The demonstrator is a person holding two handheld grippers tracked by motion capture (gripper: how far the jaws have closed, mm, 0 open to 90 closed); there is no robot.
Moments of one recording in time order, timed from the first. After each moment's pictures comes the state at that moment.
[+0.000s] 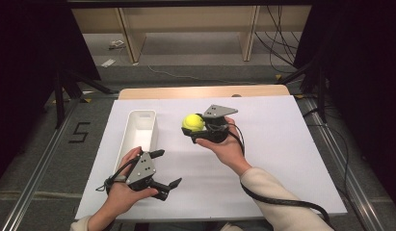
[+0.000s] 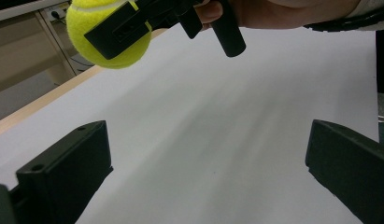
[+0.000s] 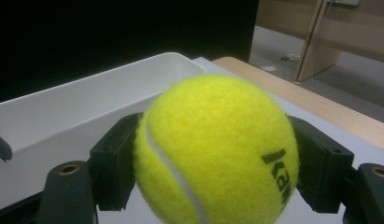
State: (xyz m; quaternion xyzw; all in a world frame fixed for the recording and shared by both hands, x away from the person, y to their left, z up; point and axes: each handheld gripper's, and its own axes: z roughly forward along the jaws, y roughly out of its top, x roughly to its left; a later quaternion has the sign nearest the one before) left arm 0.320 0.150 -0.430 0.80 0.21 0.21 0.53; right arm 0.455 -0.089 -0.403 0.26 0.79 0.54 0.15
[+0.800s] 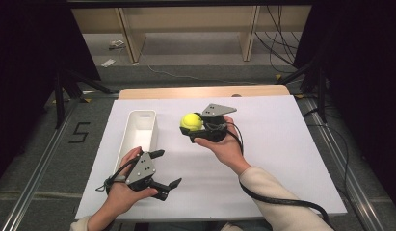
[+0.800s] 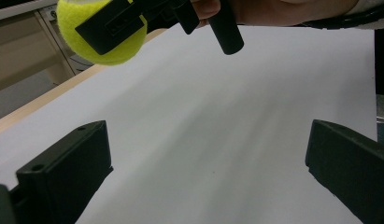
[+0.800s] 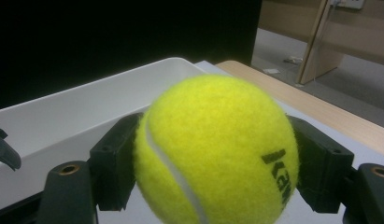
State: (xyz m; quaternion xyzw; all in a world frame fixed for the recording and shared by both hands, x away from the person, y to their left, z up) left arm 0.320 0.151 -0.429 0.80 0.21 0.21 0.53; right arm 0.454 -0.085 -0.398 0.25 0.79 0.54 0.15
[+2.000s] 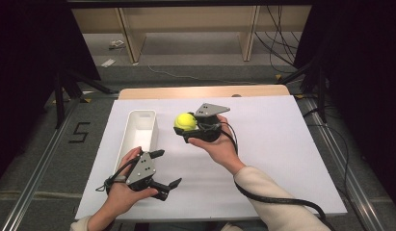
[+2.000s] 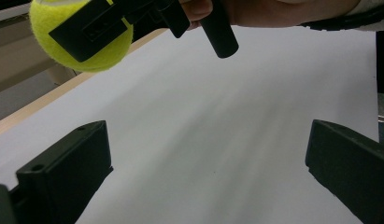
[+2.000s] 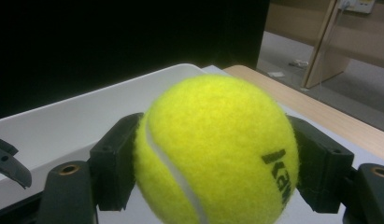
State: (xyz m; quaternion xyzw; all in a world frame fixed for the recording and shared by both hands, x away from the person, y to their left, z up) left arm 0.320 0.150 -0.429 0.80 0.21 0.21 0.53; right arm 0.453 -0.068 -0.394 0.24 0.79 0.54 0.15
